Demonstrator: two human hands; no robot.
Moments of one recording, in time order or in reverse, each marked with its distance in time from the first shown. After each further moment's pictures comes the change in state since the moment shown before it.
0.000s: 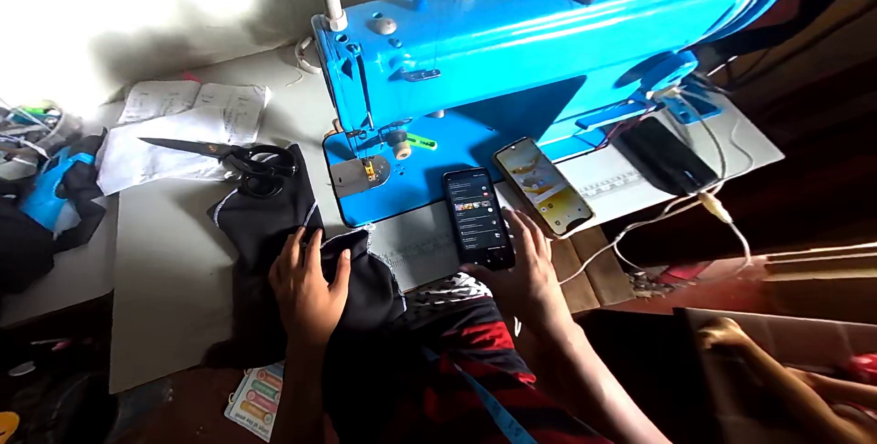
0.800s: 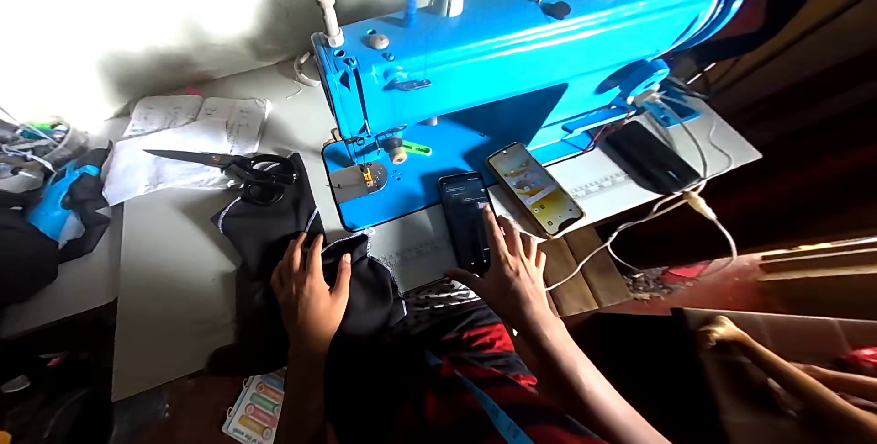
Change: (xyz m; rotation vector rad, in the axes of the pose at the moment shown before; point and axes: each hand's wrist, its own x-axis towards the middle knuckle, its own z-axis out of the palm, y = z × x) left_hand 0.001 0.002 -0.002 -0.006 -0.004 0.002; right_hand -0.001 -0.016 0.008 -0.277 -0.078 0.018
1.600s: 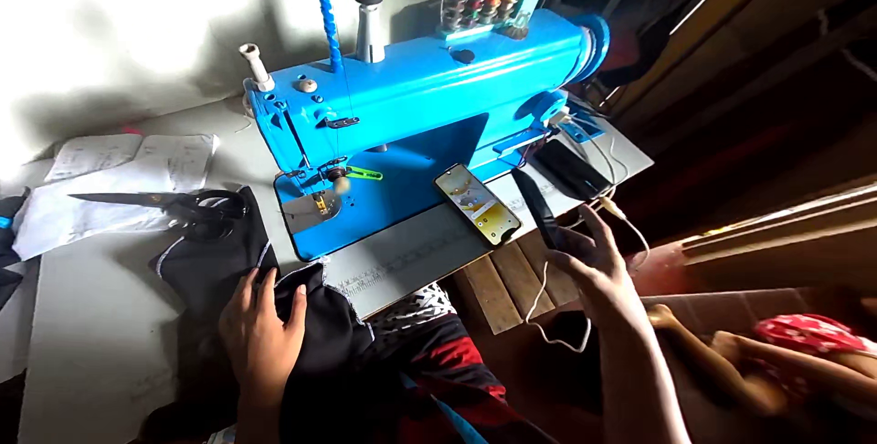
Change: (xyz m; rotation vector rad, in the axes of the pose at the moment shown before) left_hand 0.000 -0.003 0.003 -0.039 0.004 0.035; right_hand -0.015 0.117 -0.091 0.832 0.222 0.349
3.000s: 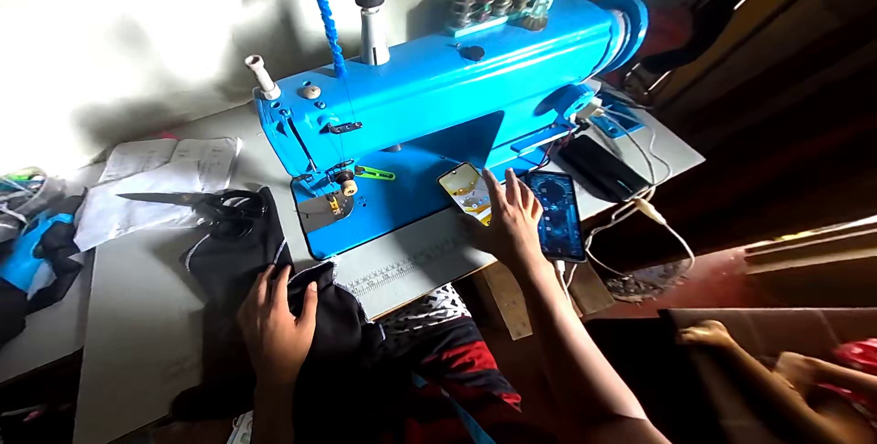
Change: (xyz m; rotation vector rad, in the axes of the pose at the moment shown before) left_hand 0.000 0.003 0.000 0.044 0.043 0.010; right_hand 0.071 0.000 0.113 -0.811 -0.076 -0.335
